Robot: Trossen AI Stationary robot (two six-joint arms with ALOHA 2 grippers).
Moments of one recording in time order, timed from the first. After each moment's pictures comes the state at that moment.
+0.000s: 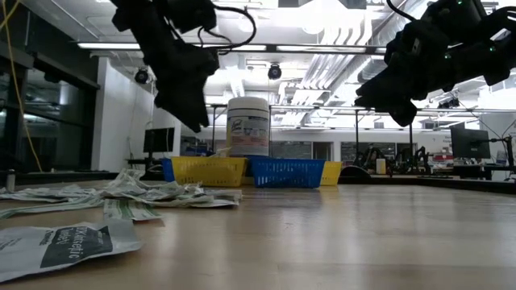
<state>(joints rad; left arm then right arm) 0.14 1.43 0.97 -0.51 -0.13 -0.37 -0.22 0.84 0.23 0.34 -0.10 0.42</state>
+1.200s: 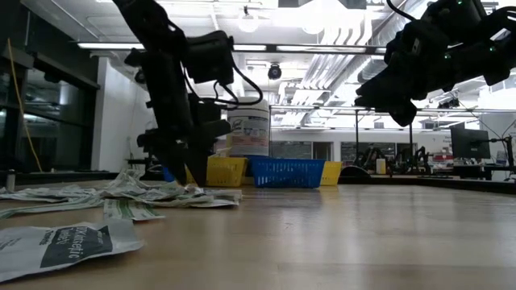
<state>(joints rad) 0.07 1.73 0.97 -0.47 -0.27 -0.79 -0.22 0.84 0.23 0.34 -0.10 0.42</state>
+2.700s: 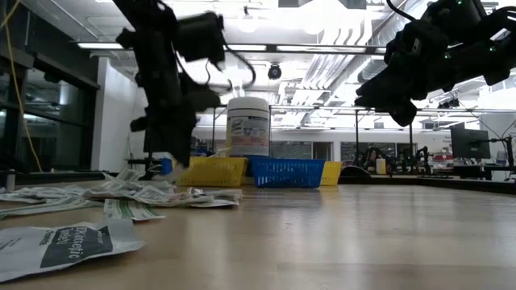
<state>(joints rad) 0.07 1.61 0.96 -0.57 -0.16 -0.76 -0.22 0.84 0.23 0.34 -0.10 0.42</state>
